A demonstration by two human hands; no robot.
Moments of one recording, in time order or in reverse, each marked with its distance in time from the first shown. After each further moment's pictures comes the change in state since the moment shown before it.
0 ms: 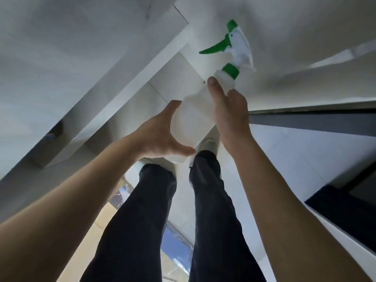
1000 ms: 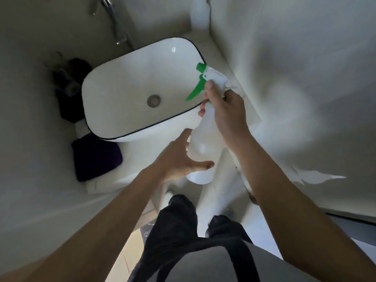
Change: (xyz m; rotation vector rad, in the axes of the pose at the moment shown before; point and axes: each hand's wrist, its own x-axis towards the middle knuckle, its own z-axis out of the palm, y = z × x) left_hand -0.280 0.172 -0.176 -0.229 0.513 -0.022; right_hand -0.185 -0.376 0.068 0.080 -0.482 -0.488
